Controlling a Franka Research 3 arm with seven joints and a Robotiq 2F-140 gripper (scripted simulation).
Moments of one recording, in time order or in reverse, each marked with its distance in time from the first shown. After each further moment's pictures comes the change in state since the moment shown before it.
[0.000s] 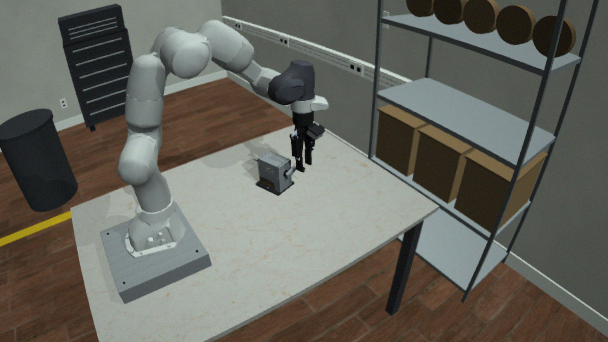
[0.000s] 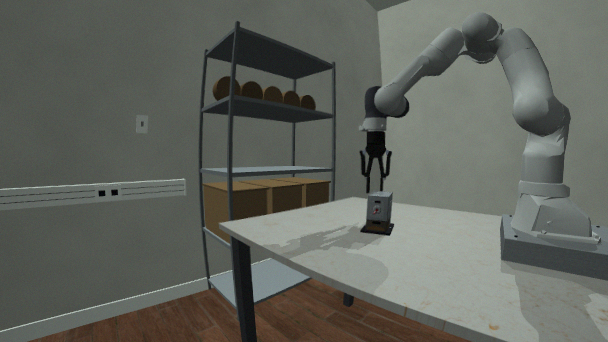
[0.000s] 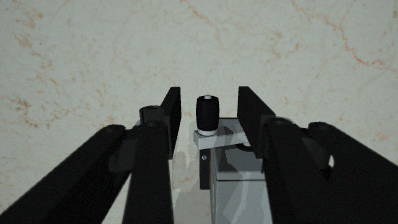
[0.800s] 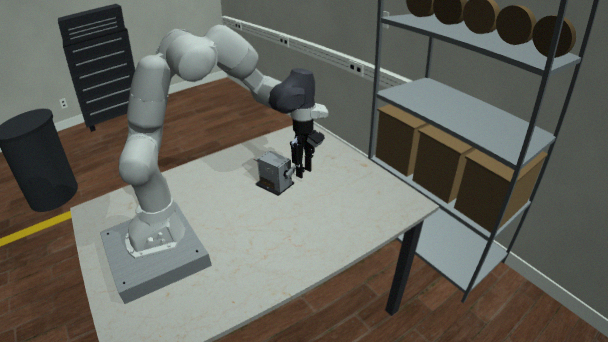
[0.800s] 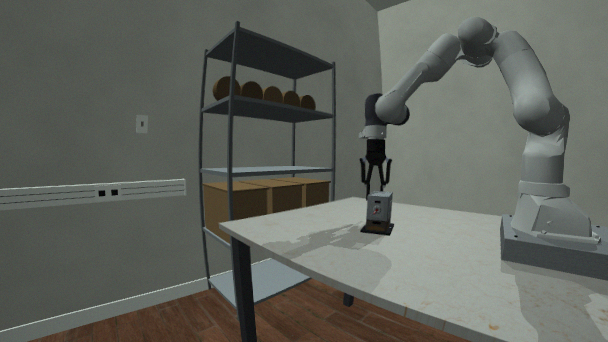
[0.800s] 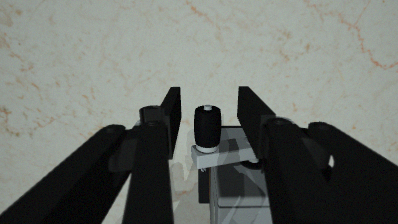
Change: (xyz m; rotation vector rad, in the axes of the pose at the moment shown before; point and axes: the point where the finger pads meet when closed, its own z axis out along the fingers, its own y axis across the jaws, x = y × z) arm 0.000 0.001 0.031 -0.004 -0.001 -0.002
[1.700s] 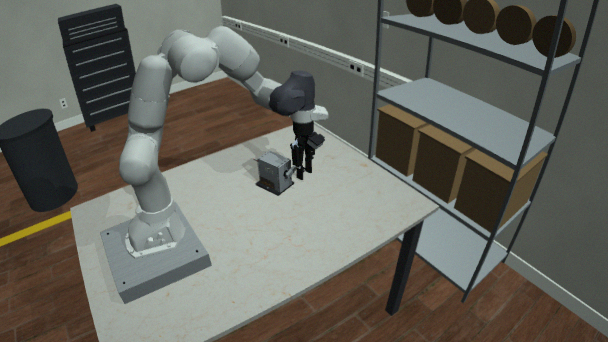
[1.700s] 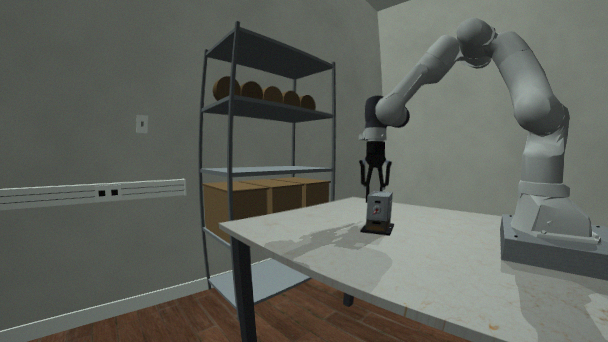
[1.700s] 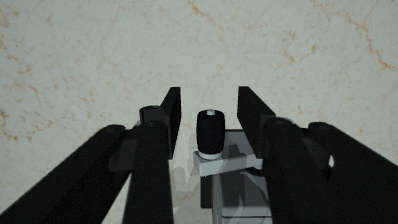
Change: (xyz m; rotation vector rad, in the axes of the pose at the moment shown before) arm 0.001 -0.002 0.008 0.006 0.003 0.004
